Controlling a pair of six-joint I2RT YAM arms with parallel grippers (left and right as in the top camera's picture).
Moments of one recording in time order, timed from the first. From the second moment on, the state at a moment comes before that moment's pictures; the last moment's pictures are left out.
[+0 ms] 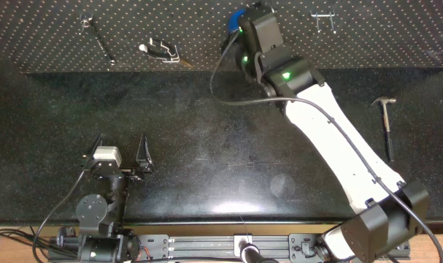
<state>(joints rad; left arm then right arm) -0.04 0.01 0.01 -0.07 -0.01 -0.06 0.47 1.69 1.55 -0.60 -0.08 0.75</state>
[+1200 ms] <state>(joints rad) -0.04 0.01 0.01 -0.07 -0.01 -0.06 -0.51 1.57 1.11 -1.03 0.11 -0.64</state>
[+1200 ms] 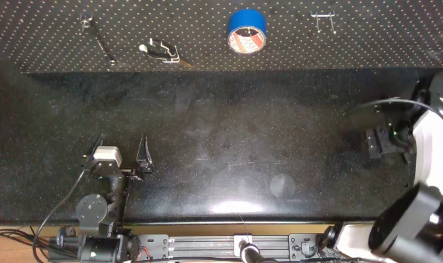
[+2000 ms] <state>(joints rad) -0.04 0.01 0.01 -0.07 -0.01 -0.06 -0.74 1.91 1.29 -1.02 -0.01 -0.93</state>
